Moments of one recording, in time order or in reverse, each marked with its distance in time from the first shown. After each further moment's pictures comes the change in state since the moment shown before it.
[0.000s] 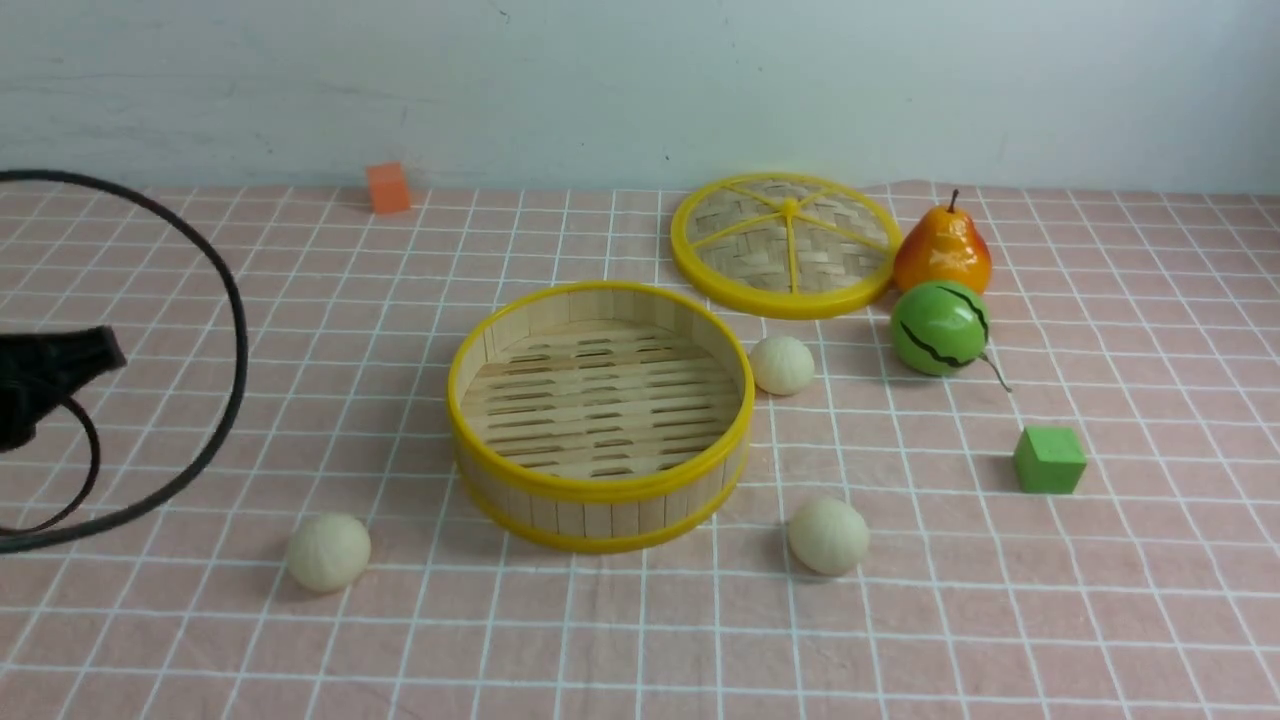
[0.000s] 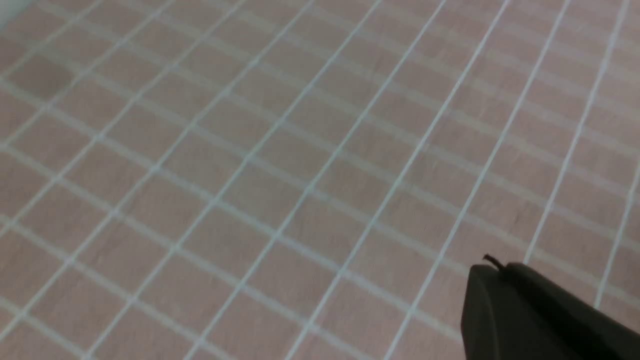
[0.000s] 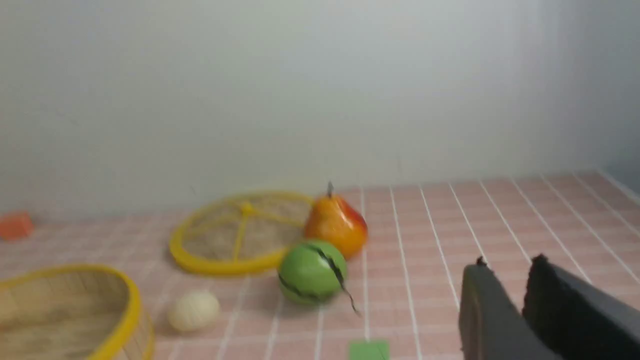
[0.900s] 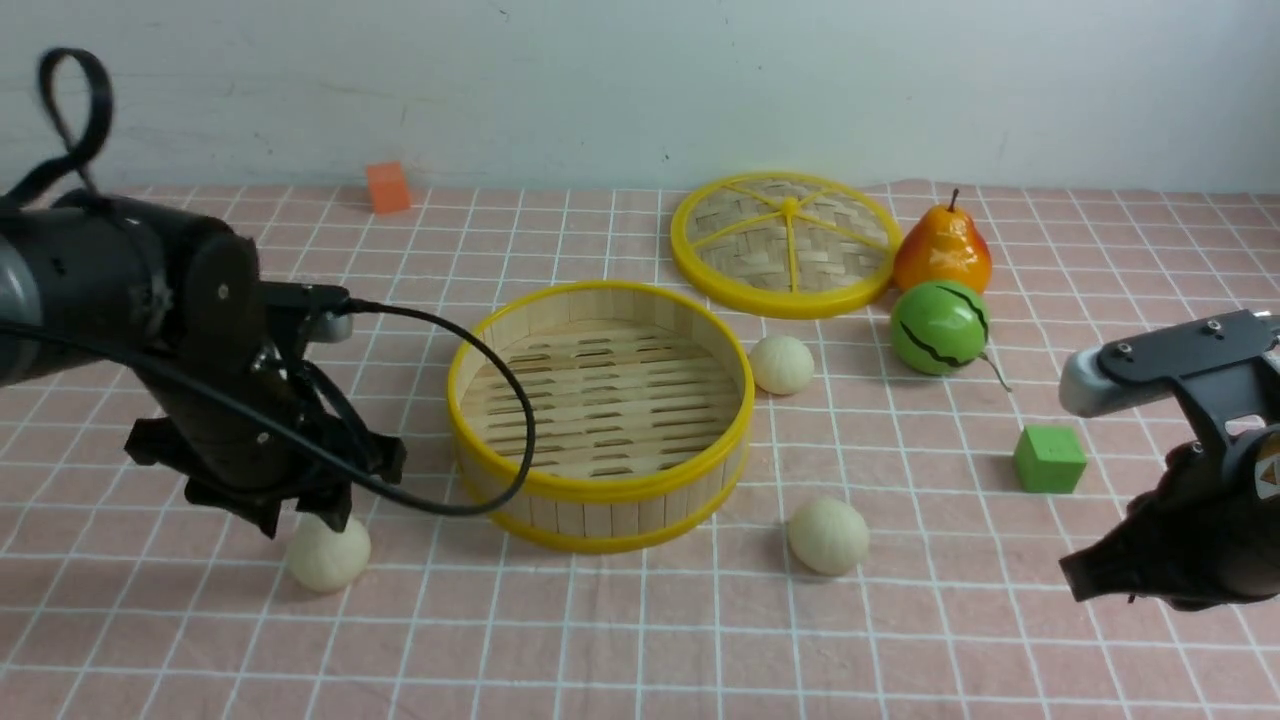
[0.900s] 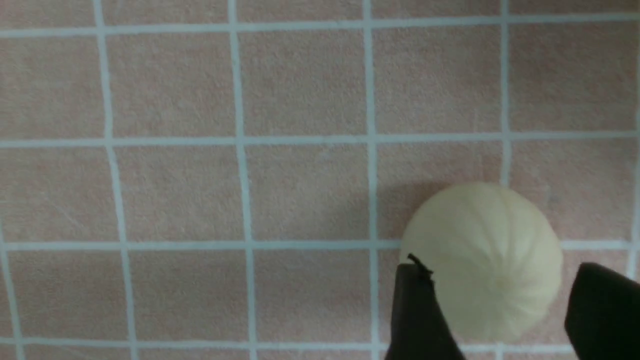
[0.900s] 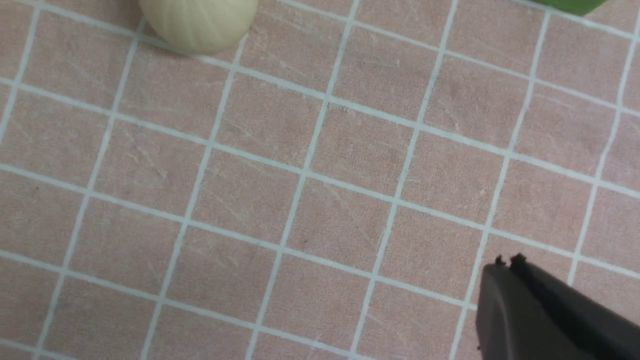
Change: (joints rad) right arm 0.332 0.670 -0.463 0.204 0.746 -0.310; left arm -0.155 0.460 -0.344 -0.550 0.224 0.766
